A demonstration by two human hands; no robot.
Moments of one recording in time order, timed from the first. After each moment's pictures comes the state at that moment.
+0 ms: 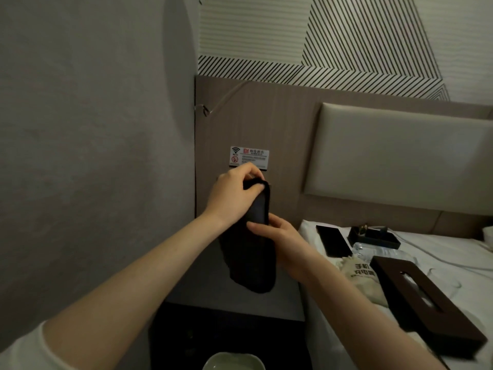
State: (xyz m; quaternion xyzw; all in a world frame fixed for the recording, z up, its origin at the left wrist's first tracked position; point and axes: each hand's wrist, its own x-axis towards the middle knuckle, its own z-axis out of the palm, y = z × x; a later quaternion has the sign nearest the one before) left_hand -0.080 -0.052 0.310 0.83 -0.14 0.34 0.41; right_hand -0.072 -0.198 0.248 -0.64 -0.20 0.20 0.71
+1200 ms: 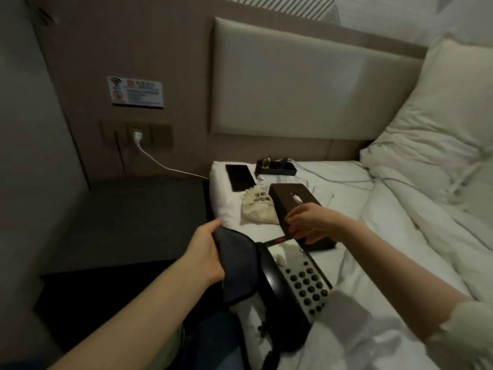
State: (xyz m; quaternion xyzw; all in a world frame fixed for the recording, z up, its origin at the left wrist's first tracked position) left_hand -0.133 -0.261 0.169 0.38 0.20 -0.26 0.86; right_hand -0.084 -0.501 0.191 -0.90 0.12 0.18 0.39
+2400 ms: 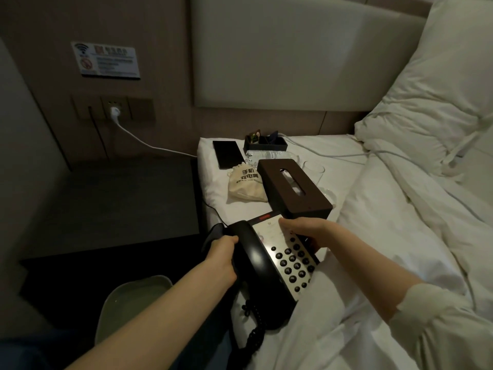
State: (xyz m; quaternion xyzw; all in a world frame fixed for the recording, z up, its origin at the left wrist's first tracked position) left_hand -0.137 -0.332 0.104 0.50 0.29 -0.26 0.78; right_hand -0.095 -0.533 0.117 -0.83 0.24 0.30 0.39
